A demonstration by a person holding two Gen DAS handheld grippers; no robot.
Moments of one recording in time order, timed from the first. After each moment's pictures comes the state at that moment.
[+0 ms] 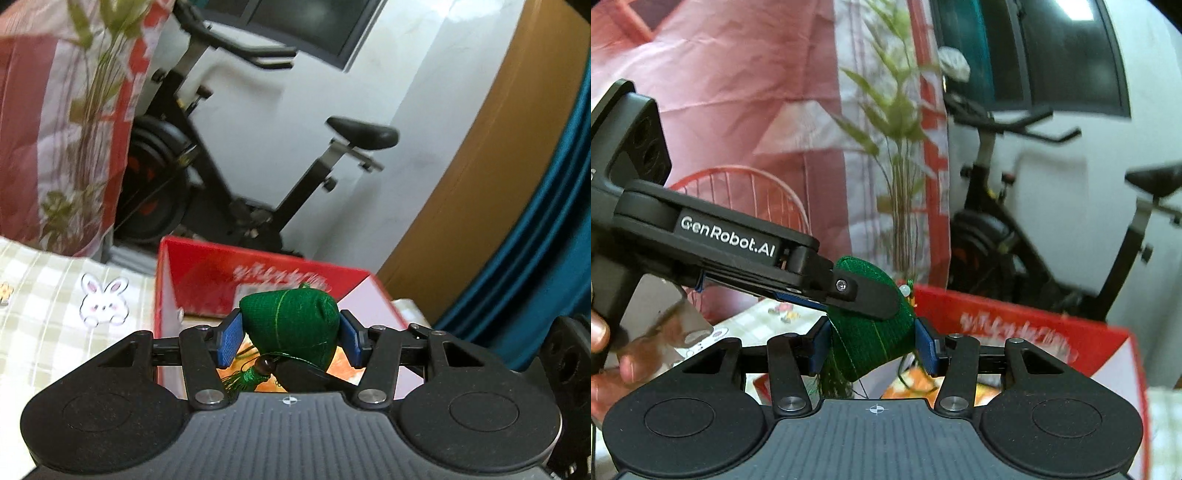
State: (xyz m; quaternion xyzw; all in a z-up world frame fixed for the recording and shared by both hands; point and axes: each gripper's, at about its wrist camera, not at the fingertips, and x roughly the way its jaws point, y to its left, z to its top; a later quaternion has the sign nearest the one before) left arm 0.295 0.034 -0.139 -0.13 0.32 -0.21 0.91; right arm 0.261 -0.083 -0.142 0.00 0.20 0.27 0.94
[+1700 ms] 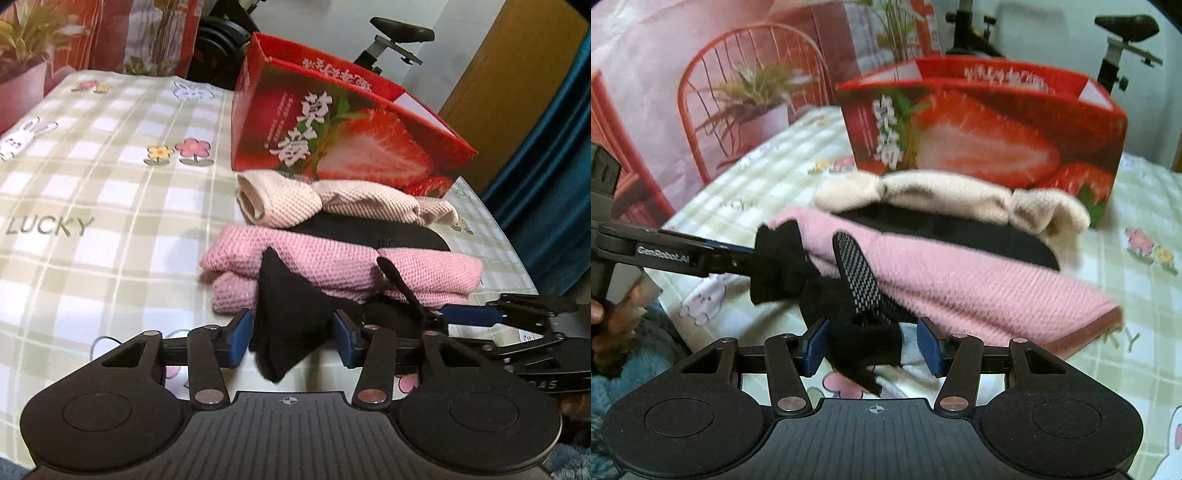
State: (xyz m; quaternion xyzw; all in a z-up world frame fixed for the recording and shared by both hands) left arm 0.091 0.072 -0.256 -0.11 0.44 -0.16 0.88; right arm 0.047 -0.107 -0.236 0.01 0.42 0.24 0.87
